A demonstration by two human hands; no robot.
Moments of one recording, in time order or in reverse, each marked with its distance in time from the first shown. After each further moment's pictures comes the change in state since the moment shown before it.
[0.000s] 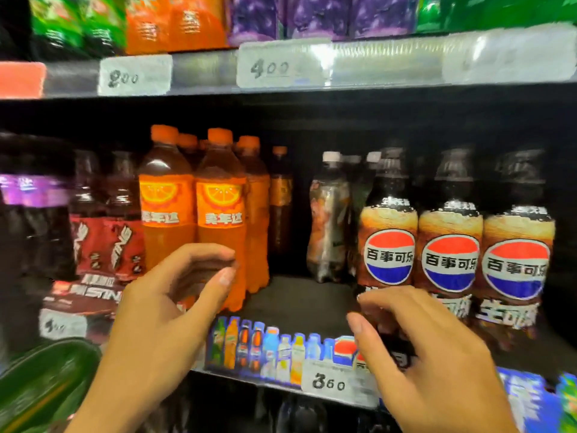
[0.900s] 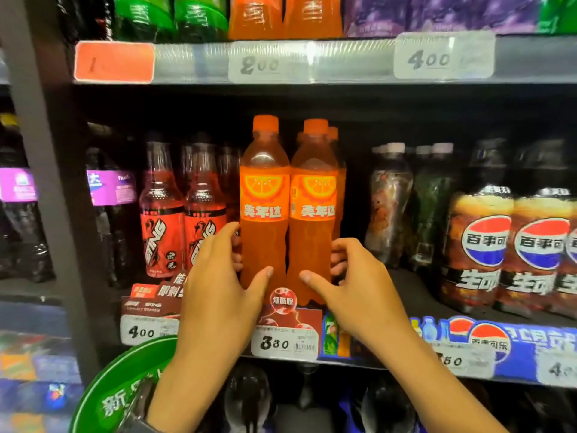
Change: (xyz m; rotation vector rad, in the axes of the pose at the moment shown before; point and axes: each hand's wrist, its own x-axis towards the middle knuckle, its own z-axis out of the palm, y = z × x) left_hand 0.027 -0.046 -0.078 0.428 0.093 0.155; right_hand 0.051 -0.083 0.151 0.106 -0.202 0.416
